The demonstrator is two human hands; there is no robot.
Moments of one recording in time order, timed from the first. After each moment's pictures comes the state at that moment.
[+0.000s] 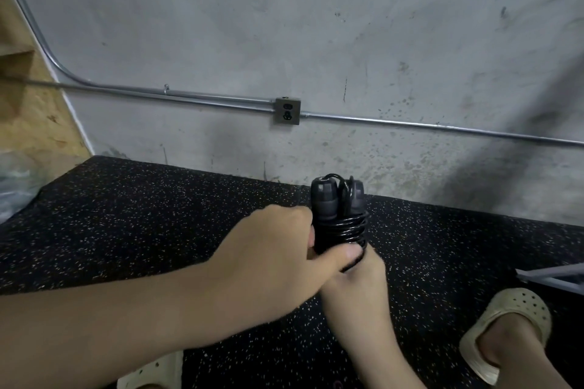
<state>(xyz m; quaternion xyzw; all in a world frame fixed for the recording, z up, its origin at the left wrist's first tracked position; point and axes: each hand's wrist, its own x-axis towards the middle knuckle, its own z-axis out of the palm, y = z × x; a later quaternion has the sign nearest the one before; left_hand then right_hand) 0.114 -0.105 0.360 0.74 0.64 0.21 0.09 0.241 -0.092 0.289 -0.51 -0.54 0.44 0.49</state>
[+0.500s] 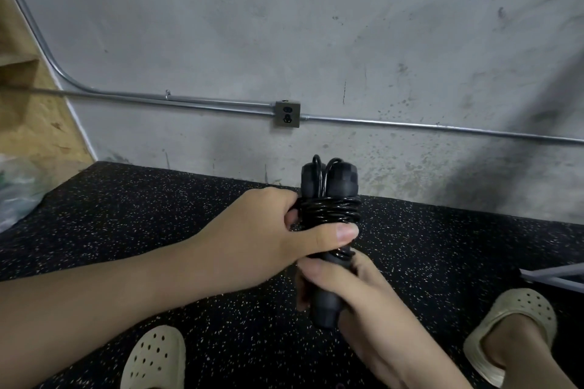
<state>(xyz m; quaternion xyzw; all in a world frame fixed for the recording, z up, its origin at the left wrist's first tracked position) 0.090 -0.090 0.369 0.73 0.58 0.28 0.23 0.255 -0.101 0.314 -0.29 -0.54 0.69 0.39</state>
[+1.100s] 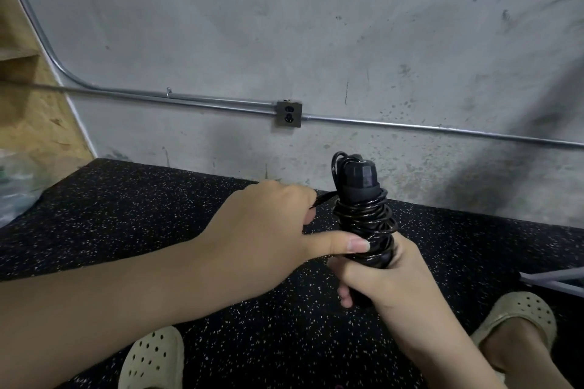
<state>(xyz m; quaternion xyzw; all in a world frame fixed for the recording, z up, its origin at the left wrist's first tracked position) 0.103 -0.095 0.385 0.76 0.62 0.18 0.08 0.280 -0.085 0.318 -0.39 -0.58 0.55 0.45</state>
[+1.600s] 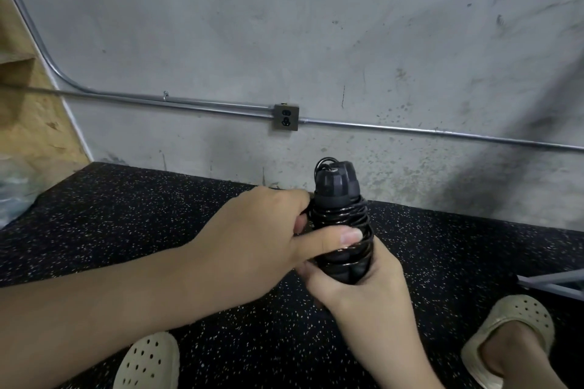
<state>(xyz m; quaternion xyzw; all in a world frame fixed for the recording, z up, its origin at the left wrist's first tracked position) 0.098 -0.094 0.378 0.76 0.58 0.26 0.13 0.253 -0.099 0.311 -0.44 -0.58 0.46 0.51</state>
